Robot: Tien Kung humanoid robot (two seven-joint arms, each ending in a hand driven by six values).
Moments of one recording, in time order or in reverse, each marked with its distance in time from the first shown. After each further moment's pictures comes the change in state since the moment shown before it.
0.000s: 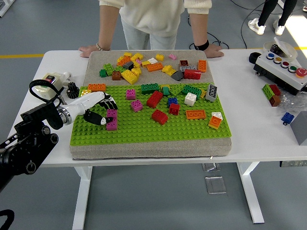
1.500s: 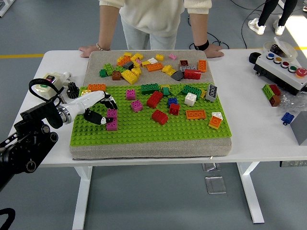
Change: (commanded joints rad) left arm -0.007 -0.004 -0.015 0.012 -0.003 -0.012 -0.011; right arm 0.001 0.000 -0.001 0.000 0.001 0.003 -0.001
